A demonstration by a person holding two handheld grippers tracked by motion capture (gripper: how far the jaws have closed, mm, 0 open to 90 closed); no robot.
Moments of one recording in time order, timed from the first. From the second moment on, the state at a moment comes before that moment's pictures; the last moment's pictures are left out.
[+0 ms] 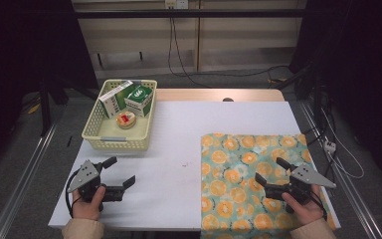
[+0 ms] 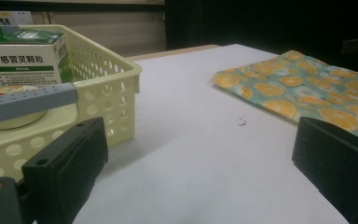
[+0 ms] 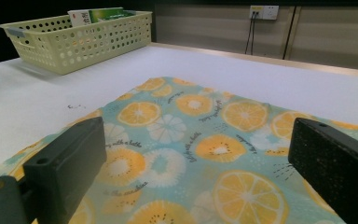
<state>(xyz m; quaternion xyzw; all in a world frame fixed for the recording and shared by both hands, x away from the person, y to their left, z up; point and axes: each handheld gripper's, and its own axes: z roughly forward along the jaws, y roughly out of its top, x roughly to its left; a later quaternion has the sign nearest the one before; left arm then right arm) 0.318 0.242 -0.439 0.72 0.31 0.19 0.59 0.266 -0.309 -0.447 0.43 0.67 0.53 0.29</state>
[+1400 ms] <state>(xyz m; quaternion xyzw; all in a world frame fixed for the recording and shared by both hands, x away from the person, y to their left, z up) 0.320 0.239 -0.441 0.72 0.30 0.18 0.59 0.421 -0.252 -0.432 0.39 0.79 0.43 0.19</state>
